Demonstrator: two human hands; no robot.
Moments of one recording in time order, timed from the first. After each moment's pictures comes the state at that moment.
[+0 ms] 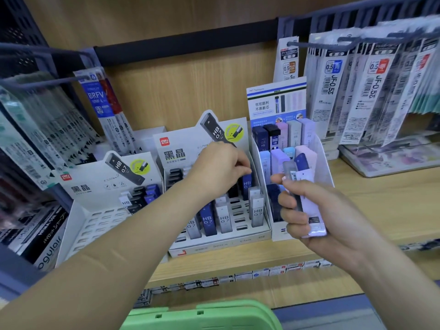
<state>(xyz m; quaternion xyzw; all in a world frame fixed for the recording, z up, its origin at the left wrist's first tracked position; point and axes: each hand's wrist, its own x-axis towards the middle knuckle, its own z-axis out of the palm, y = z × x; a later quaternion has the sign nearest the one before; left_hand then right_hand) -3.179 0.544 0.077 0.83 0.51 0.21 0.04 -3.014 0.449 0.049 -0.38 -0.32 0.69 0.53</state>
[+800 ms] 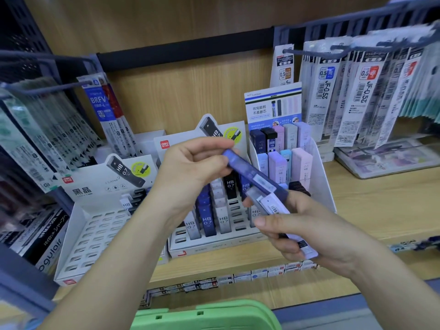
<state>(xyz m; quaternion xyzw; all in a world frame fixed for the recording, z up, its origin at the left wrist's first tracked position) -3.206 0.489 0.096 0.59 0.38 0.53 0.47 -3.021 0.436 0.051 -0.38 -0.53 0.65 0.38</state>
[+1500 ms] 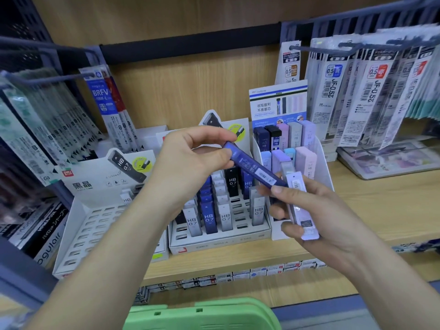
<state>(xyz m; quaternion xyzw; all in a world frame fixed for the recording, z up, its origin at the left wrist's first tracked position) -3.211 0.481 0.109 0.64 0.43 0.50 0.39 -3.025 0.446 0.048 -0.38 -0.37 0.65 0.54</state>
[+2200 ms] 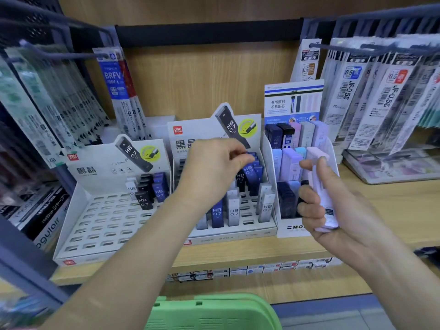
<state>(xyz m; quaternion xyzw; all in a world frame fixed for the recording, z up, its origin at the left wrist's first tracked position) -3.203 0.508 0.076 0.74 0.52 0.42 0.12 -3.021 0.447 0.054 -0.38 -0.28 0.66 0.59</state>
